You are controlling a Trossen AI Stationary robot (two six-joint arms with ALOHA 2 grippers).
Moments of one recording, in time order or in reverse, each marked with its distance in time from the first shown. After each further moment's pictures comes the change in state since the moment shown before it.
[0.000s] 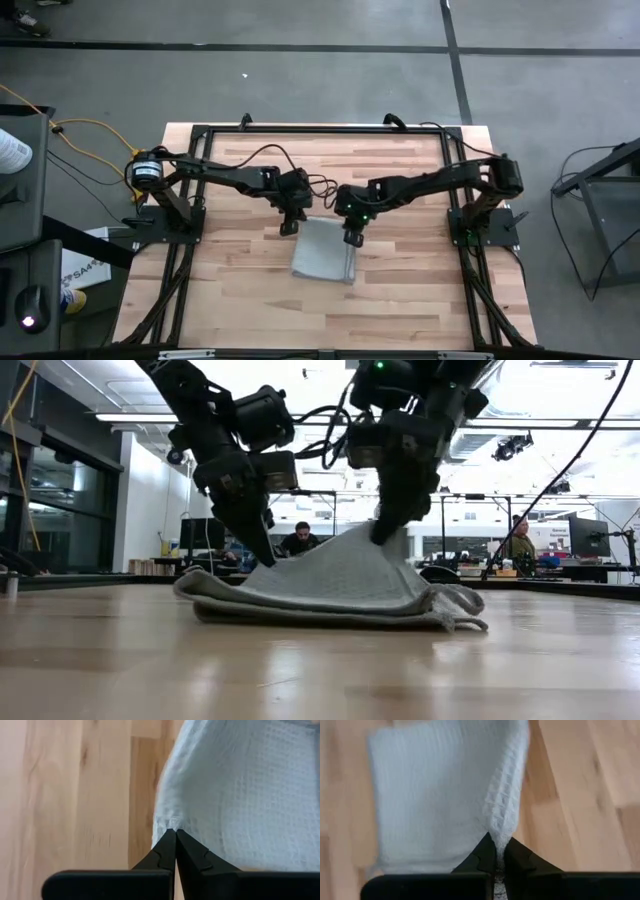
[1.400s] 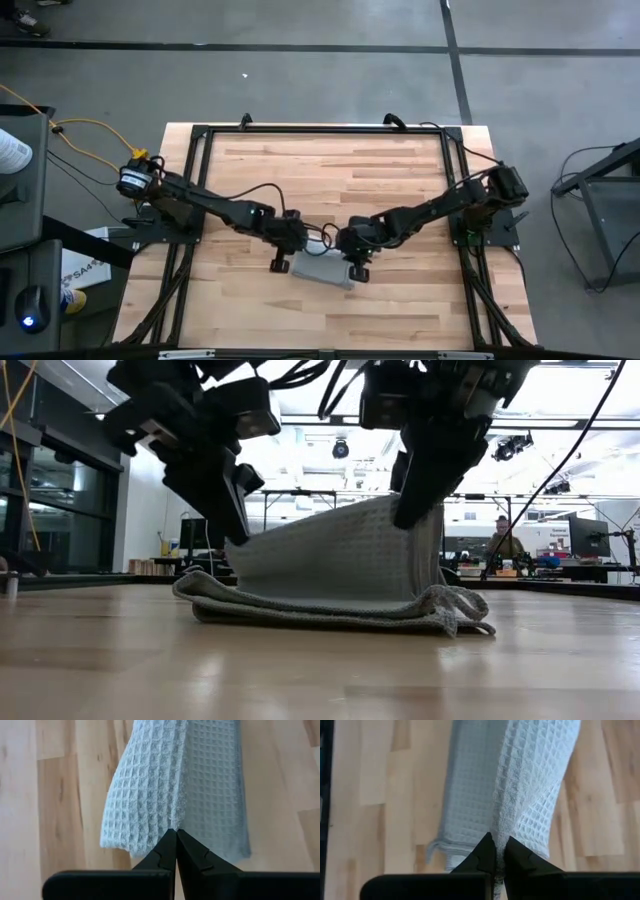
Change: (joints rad) left arm -0.376 -0.068 0.000 -0.022 -0.267 -0.120; right arm 0.272 0.002 -0.003 0.063 0.096 0.113
